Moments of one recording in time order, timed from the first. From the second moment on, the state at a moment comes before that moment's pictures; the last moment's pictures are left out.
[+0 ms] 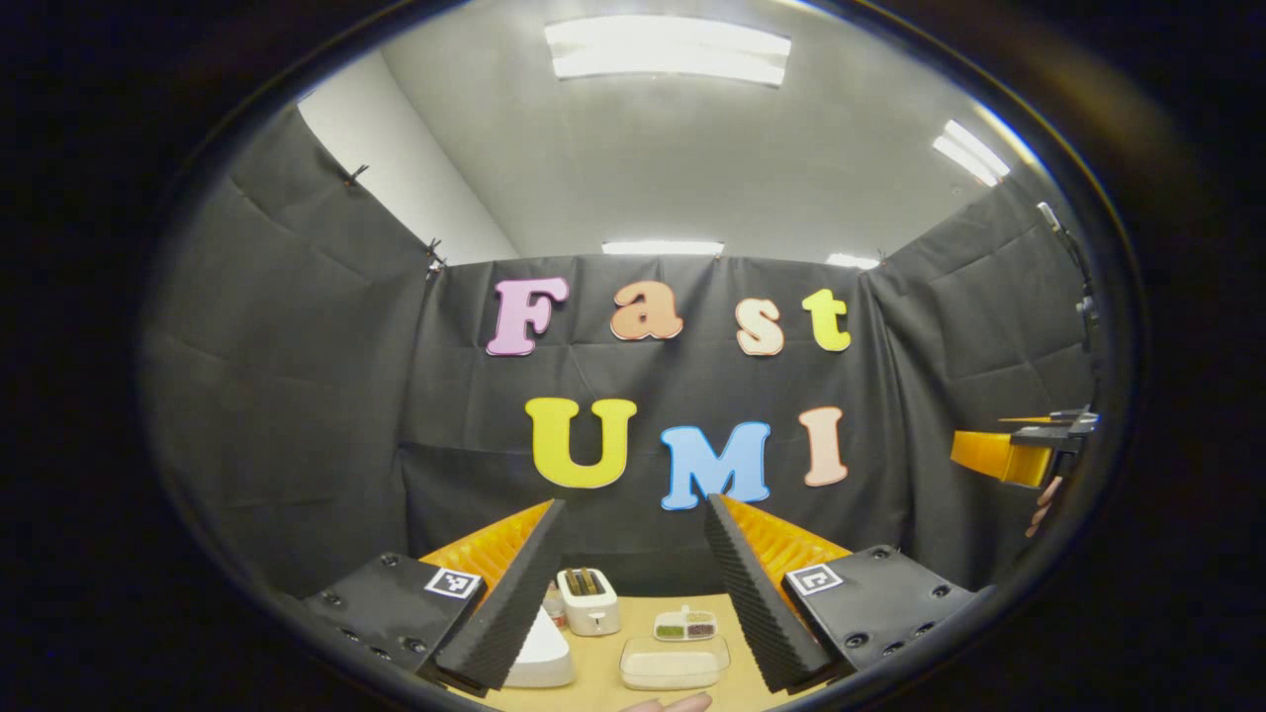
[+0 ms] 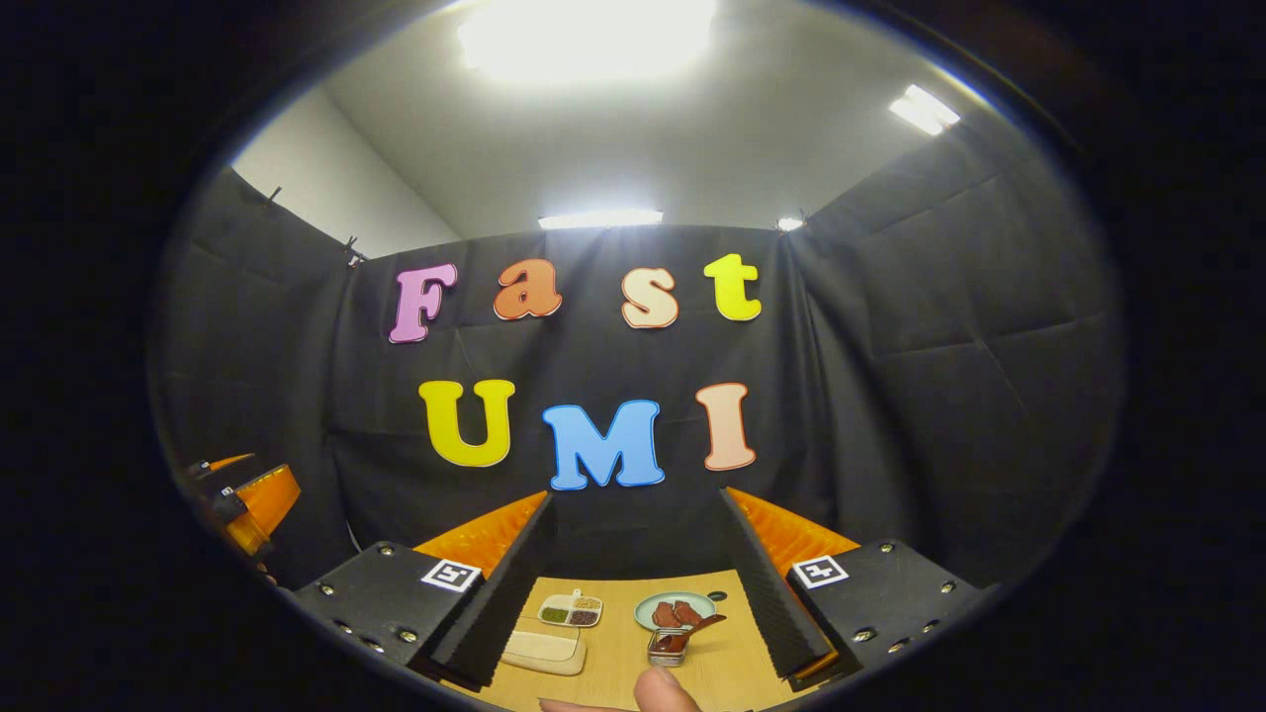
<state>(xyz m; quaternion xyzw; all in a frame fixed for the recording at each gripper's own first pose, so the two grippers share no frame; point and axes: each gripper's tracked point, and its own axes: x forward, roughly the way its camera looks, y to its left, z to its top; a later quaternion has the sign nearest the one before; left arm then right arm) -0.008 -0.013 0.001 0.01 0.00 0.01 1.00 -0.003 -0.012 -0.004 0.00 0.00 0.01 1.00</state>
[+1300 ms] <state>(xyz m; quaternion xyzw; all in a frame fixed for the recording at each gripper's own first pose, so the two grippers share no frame) -0.020 -0.043 -0.030 0.03 0.04 0.08 1.00 0.010 -0.052 -0.042 -0.04 0.02 0.06 1.00</state>
